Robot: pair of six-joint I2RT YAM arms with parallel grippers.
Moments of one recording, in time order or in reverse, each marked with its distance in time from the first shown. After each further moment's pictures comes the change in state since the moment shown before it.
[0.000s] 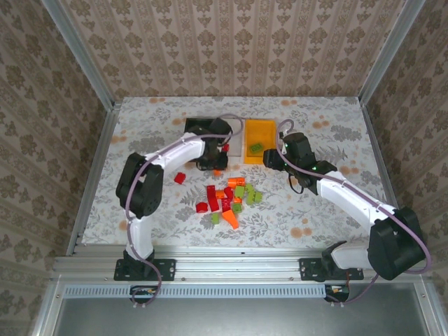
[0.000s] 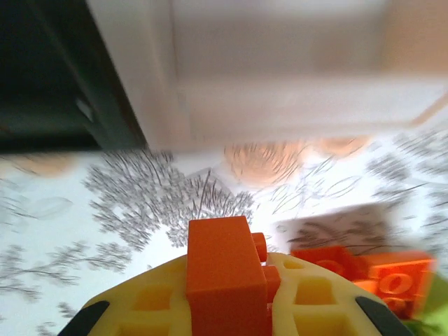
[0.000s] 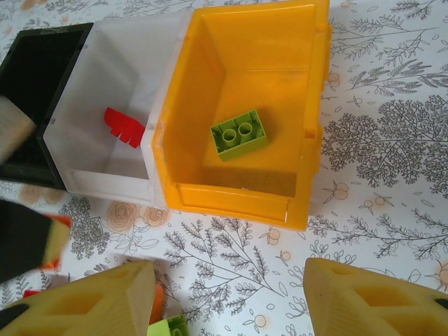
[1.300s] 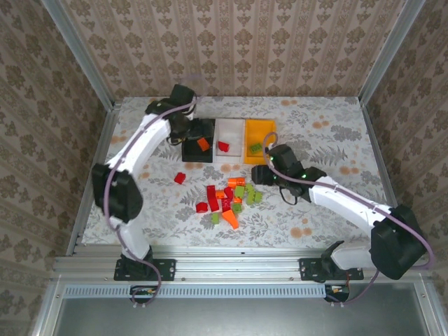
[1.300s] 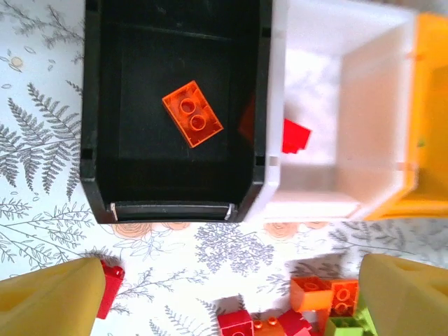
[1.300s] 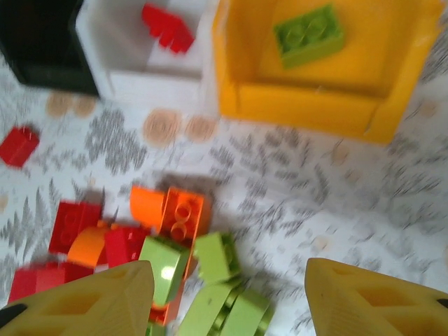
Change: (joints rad) left arm 0.224 -0.182 0.104 -0.056 0.089 0.059; right arm 0.178 0.007 -0.035 -0.109 -0.021 0.080
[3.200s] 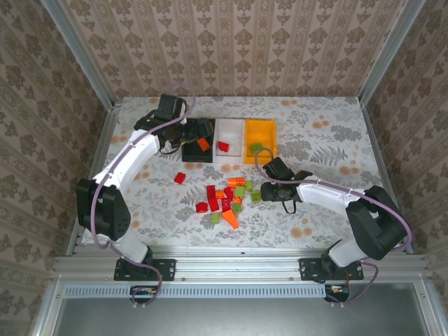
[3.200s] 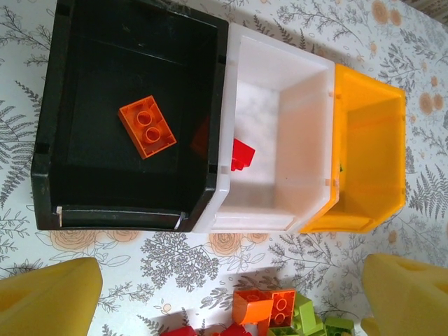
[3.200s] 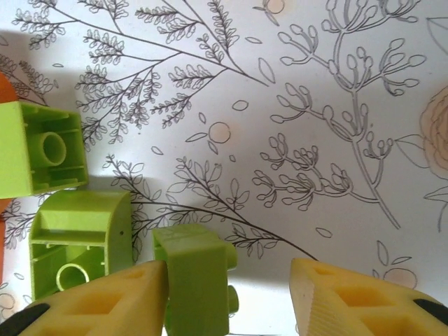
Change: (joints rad) left arm 0.026 -0.140 -0.227 0.253 0.122 -0.117; right arm -0.025 0.171 -0.064 -0.095 0.081 -0.005
